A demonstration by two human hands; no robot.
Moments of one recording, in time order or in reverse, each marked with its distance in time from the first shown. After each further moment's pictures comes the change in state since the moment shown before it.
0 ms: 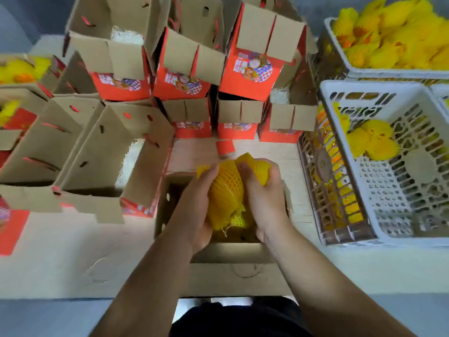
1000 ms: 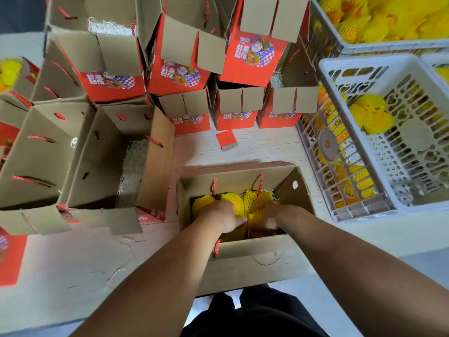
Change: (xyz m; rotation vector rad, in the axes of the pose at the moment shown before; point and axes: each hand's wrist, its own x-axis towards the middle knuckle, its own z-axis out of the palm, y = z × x) left_hand 0.081 -0.045 -0.071 1.959 -0.243 -0.304; right_hand 0.045 0.076 -0.012 -1.533 -0.722 0.479
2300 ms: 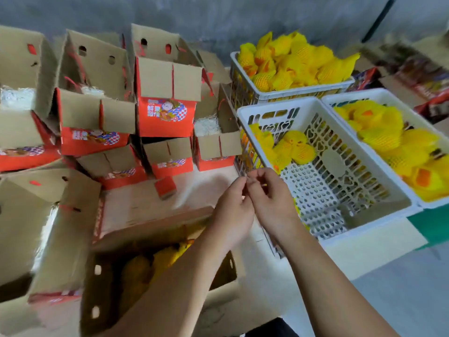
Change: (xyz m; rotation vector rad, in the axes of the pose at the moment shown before) left_hand 0.001 0.211 -0.059 -0.986 0.419 0.608; right_hand -0.095 0.119 -0.082 1.041 1.201 -0.394
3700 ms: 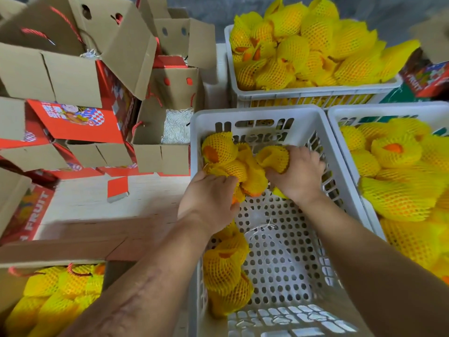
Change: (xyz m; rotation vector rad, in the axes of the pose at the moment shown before) left_hand 0.182 0.016 0.115 1.363 -0.016 0.009; right_hand 0.297 0.196 -0.143 -0.777 -0.140 -0.153
